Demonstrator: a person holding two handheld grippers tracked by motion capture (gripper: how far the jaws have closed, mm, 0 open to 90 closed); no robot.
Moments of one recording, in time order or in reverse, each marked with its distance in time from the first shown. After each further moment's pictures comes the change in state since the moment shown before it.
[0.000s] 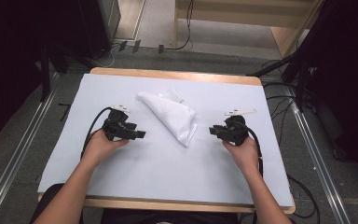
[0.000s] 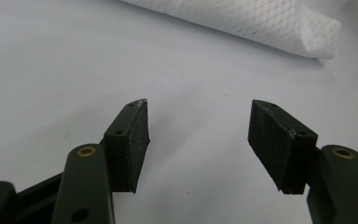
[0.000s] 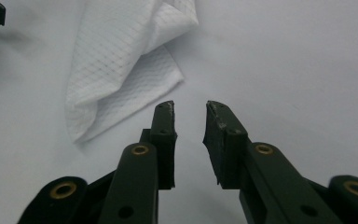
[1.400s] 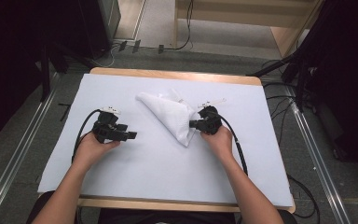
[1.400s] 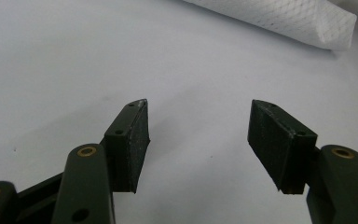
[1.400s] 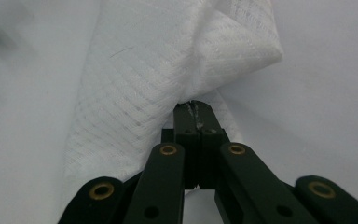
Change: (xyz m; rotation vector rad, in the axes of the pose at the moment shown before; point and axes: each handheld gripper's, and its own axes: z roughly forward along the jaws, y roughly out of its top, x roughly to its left) left arm 0.011 -0.017 -0.020 -0.021 0.041 -0.027; right arm 0.021 0.034 0.077 0.071 0.099 -0.044
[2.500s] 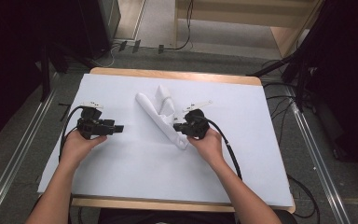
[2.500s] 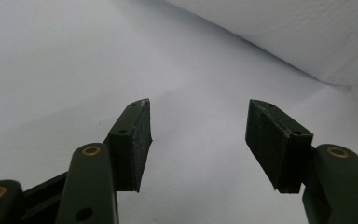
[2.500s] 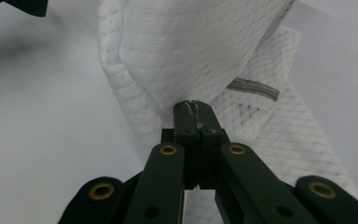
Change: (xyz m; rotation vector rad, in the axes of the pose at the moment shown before) left arm 0.030 -0.007 -0.031 -0.067 0.032 -0.083; right arm 0.059 0.010 -0.003 -0.024 0.099 -0.125
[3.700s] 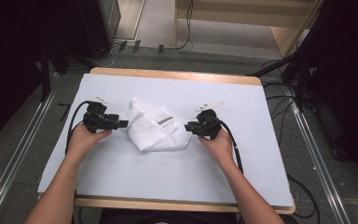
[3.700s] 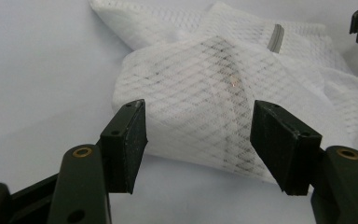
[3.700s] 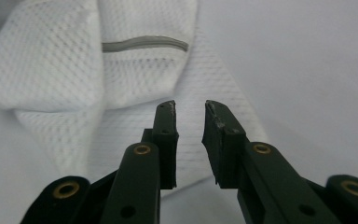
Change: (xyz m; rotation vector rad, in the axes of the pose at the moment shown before) left arm 0.012 0.018 0.021 -0.025 -0.024 0.022; right arm -0.032 -0.017 -0.021 0.008 -0.119 0.046
